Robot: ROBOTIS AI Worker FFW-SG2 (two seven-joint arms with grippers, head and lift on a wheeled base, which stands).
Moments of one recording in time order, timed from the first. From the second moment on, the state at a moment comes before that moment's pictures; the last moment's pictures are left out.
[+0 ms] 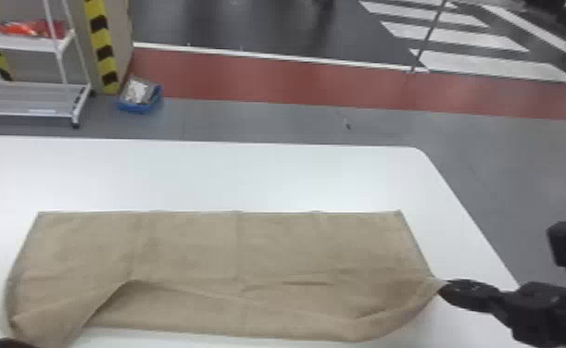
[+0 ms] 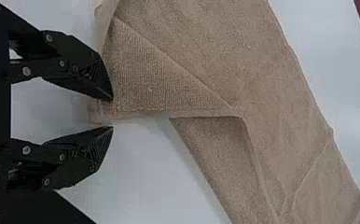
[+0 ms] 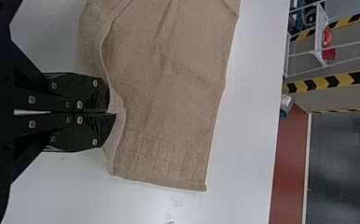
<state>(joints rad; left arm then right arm) 0.46 0.41 0.05 -2.31 -0.45 1.01 -1.02 0.32 -0.12 -0.57 -2.28 0.55 0.97 1.36</state>
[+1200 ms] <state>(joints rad) 0.32 0.40 0.32 -2.38 -0.33 1.07 -1.23 0.19 -0.15 -0.67 -2.22 0.52 1.10 1.36</state>
